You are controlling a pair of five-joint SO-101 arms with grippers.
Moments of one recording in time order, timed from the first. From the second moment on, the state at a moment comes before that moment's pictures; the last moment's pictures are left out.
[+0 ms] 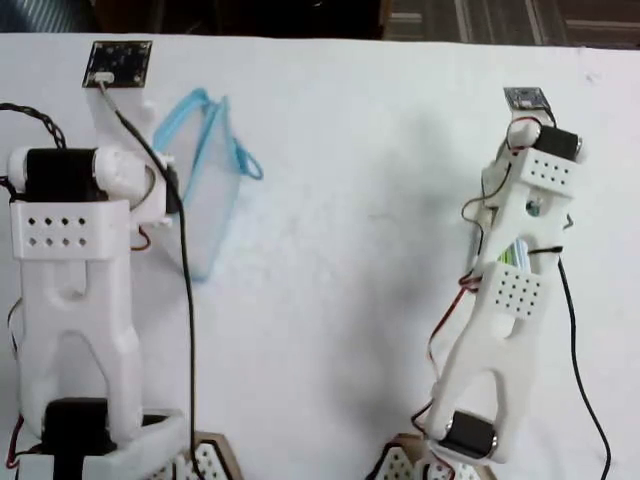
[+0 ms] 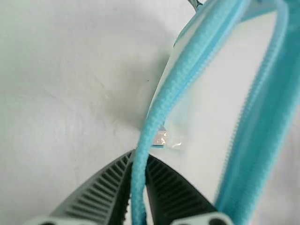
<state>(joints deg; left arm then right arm) -5.2 -9.9 -9.1 101.4 6.6 17.1 74.5 -84.4 100.0 22.6</state>
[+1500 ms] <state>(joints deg) -5.2 -9.9 -9.1 101.4 6.6 9.1 66.4 -92.1 100.0 11.2</state>
